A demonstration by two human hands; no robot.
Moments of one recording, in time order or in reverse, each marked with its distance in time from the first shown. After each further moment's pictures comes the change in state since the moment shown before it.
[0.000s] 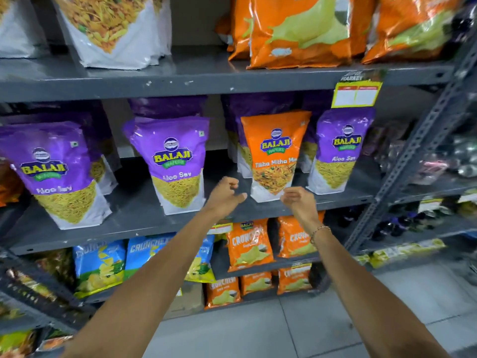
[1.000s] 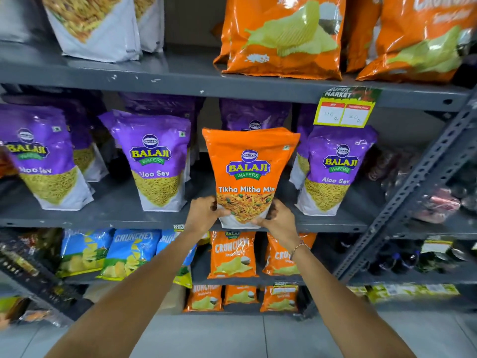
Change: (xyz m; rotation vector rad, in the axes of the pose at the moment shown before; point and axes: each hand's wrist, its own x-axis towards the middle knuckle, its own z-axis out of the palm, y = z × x) left_hand 0.007 -0.022 0.046 0.063 0.223 0.006; right_hand 0.029 0.028 -0.015 -0.034 -0.263 -0.136
